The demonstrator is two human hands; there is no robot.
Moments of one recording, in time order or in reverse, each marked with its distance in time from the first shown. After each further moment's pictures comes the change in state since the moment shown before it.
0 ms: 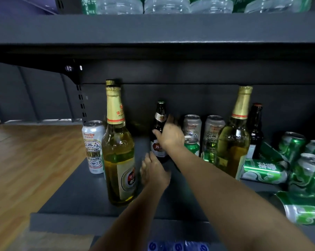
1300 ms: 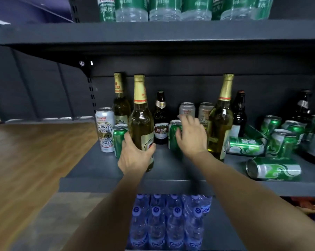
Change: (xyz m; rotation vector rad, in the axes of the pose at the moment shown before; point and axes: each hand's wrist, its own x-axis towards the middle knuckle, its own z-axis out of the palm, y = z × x) left_hand -0.074 -0.035 -0.077 -0.286 0.378 -0.038; right_hand -0.108 0.049 -0.039 -0.242 0.296 -0.268
